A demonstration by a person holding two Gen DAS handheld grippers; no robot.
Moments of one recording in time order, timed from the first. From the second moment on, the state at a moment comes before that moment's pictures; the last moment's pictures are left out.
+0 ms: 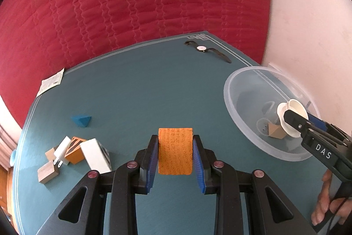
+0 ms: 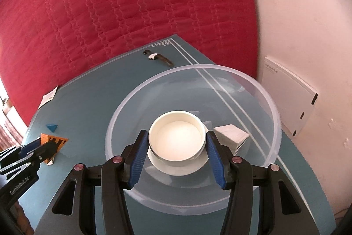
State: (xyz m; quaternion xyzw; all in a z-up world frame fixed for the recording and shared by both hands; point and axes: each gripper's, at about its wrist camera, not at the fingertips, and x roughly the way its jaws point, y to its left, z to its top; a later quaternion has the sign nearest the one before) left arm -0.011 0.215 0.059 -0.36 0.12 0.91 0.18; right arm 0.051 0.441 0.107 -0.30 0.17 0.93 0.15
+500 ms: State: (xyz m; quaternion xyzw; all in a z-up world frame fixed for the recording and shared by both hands) left arm -0.013 0.262 0.060 -0.34 0.16 0.90 0.22; right arm 0.053 0.458 0.100 -0.30 0.18 0.92 0.17
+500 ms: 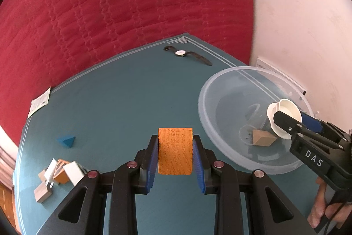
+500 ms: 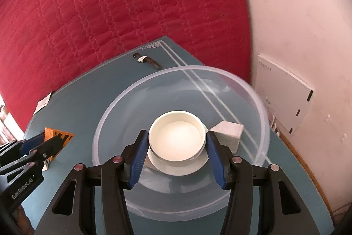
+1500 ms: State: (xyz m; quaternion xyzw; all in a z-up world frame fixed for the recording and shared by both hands) left arm -0.024 0.321 0.064 -0.35 0.13 0.87 0.32; right arm 0.067 0.481 0.107 -0.25 0.21 0.92 0.23
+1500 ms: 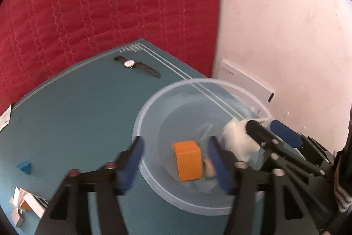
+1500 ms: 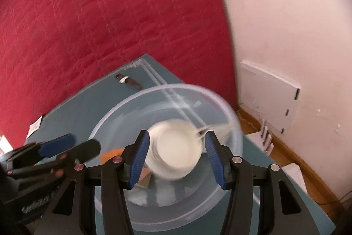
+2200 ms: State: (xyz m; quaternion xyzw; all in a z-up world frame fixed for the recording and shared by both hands) left arm -0.018 0.263 0.064 -0.33 0.13 0.90 0.24; right arm 0.069 0.463 0.115 -0.26 0.19 0.92 0.21
